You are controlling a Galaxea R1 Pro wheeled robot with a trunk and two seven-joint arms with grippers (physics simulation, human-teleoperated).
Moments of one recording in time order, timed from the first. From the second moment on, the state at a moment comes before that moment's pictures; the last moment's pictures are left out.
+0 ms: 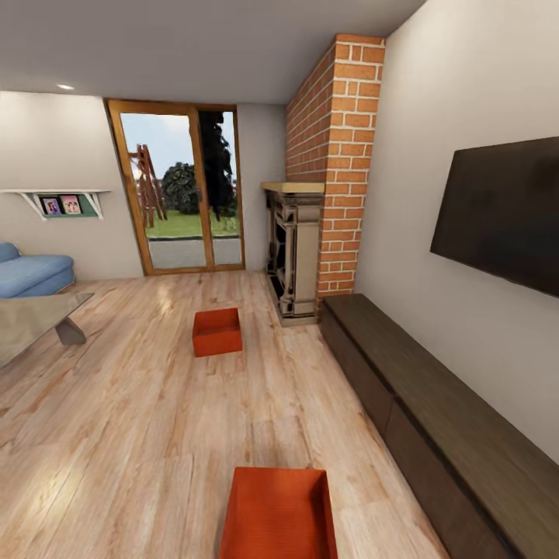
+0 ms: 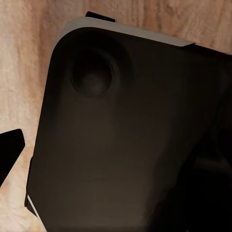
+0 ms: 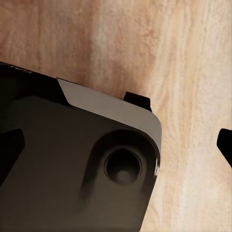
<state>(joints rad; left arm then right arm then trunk) 0.00 -0.03 0.04 -0.05 0.23 -0.04 0.00 -0.13 0.01 0.27 0.03 0.00 -0.16 0.04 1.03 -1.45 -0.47</state>
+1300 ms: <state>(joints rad) 0.00 -0.03 0.04 -0.05 0.23 -0.04 0.00 -0.13 0.01 0.27 0.03 0.00 -0.16 0.04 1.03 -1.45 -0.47</state>
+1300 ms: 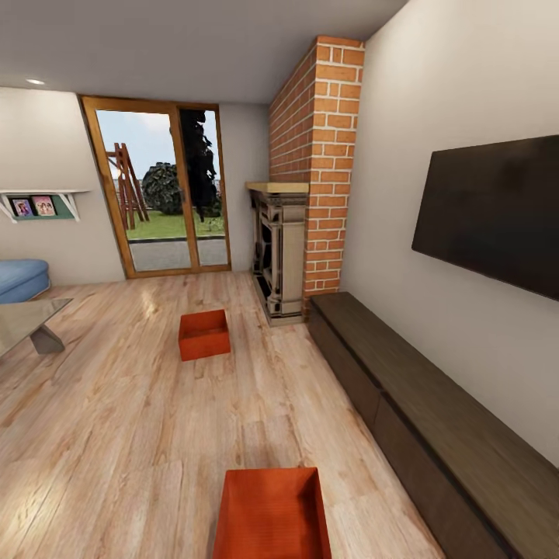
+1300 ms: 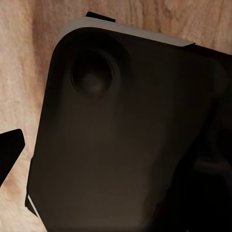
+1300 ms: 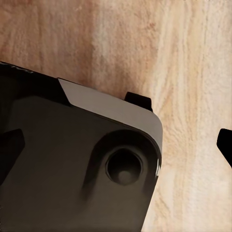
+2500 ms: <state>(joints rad) 0.00 0.01 0.03 -0.05 0.22 -0.04 0.00 -0.13 0.01 0.27 0.03 0.00 -0.16 0.03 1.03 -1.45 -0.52</state>
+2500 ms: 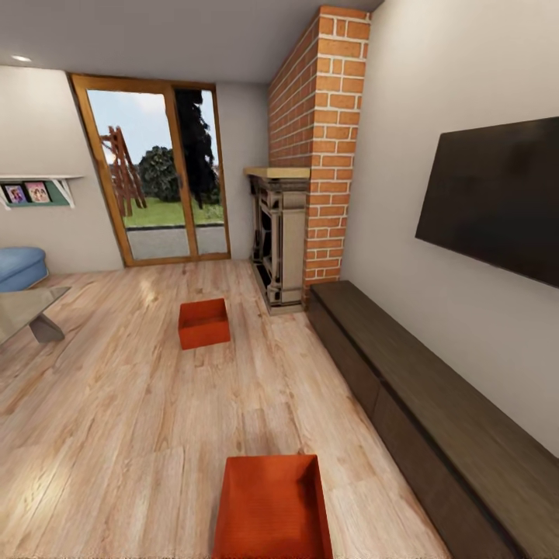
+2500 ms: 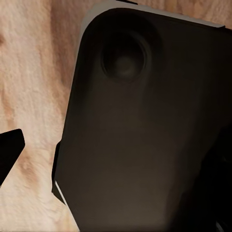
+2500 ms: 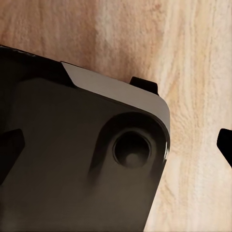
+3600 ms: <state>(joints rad) 0.00 0.01 0.03 -0.05 0.22 -0.04 0.00 -0.13 0.01 0.27 0.03 0.00 -0.14 0.03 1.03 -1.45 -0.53</state>
